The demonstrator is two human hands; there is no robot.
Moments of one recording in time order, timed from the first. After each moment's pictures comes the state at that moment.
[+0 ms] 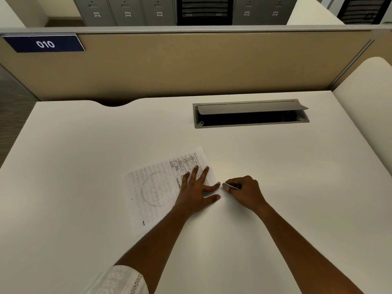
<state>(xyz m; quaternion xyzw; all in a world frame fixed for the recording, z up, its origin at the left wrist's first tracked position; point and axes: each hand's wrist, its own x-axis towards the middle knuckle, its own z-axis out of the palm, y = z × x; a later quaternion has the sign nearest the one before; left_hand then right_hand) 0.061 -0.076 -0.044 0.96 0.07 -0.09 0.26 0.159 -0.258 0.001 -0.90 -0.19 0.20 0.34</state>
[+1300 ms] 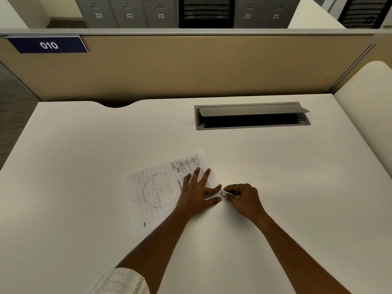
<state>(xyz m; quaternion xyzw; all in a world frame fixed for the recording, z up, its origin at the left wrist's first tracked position) 0.060 -0.075 -0.043 0.96 0.06 -0.09 0.26 0.142 -0.259 -0.010 -0.89 -0.18 0.19 0.38</state>
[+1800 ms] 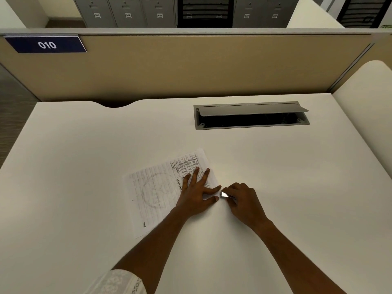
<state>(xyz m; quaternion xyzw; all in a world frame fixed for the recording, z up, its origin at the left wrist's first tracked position) 0.060 -0.073 -0.048 0.96 0.05 -0.07 0.27 0.136 -0.270 -0.026 -0.91 -0.36 0.06 0.20</state>
